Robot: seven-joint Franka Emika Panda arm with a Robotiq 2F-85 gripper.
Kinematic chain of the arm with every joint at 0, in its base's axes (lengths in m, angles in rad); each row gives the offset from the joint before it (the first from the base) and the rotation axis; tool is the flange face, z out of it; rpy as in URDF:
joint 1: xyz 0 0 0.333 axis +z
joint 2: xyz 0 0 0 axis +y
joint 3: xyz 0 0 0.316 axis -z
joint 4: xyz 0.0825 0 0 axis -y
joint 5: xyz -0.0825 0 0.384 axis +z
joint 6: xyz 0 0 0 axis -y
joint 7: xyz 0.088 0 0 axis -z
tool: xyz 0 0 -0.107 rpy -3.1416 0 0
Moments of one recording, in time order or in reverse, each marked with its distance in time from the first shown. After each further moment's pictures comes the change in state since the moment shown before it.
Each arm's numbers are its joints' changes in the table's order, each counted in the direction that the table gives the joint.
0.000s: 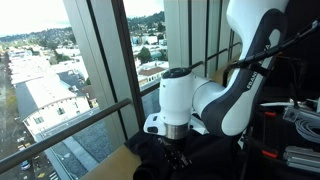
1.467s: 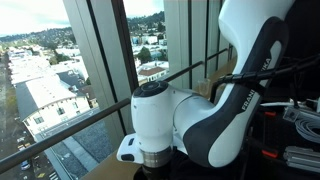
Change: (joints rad) arm 0.110 0.121 -0.037 0.233 0.000 -0.150 0.000
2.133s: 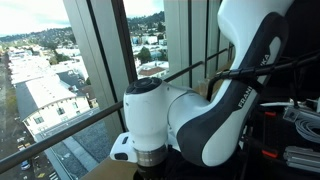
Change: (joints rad) arm 0.011 0.003 -0.004 0.044 0.000 -0.043 0.000
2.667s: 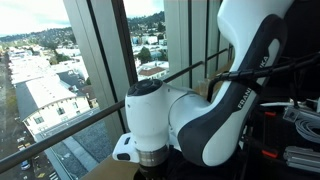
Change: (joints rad) arm -0.003 0.003 0.004 -0.006 0.000 -0.003 0.000
